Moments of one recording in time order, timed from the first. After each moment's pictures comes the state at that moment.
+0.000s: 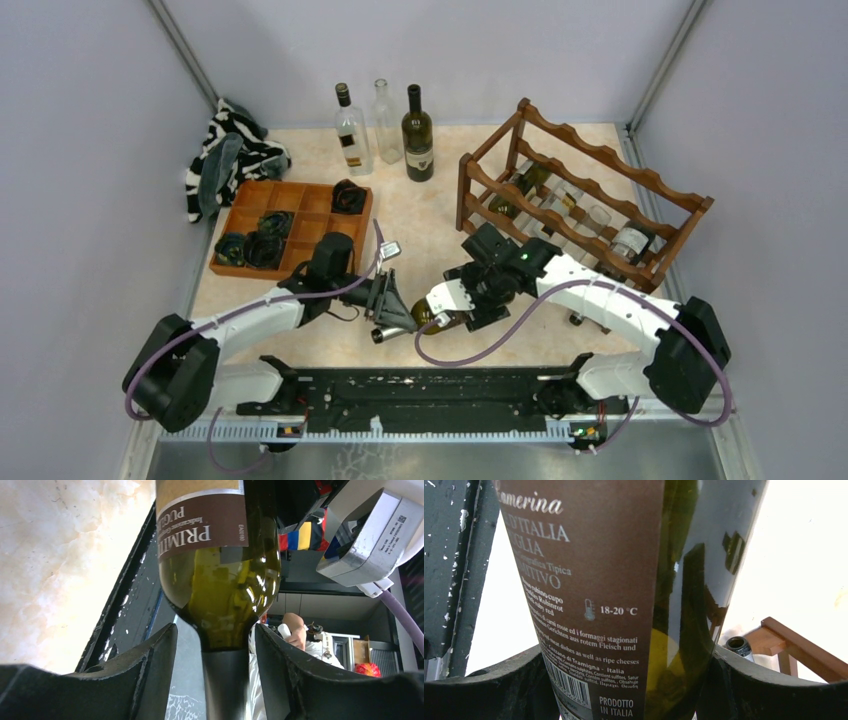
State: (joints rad) left arm -0.59 1.21 0.47 0.18 1.09 -0.80; right arm 0.83 1.26 0.95 -0.86 -0.27 -1.18
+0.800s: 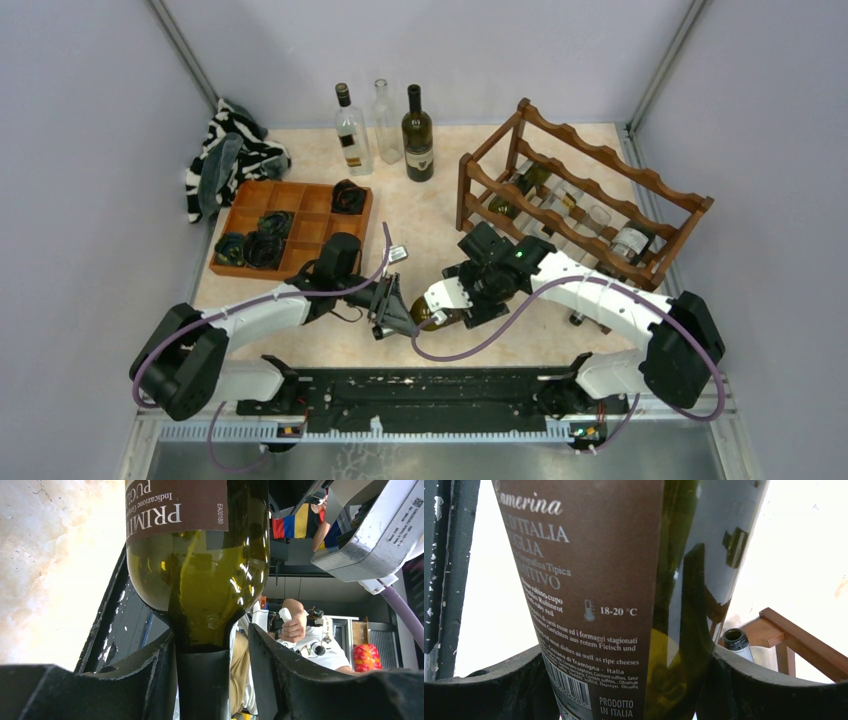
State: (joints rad) left arm -0.63 1.28 0.50 0.18 1.14 -0.76; right arm 0.84 1.30 0.97 -0.85 -0.22 -1.18
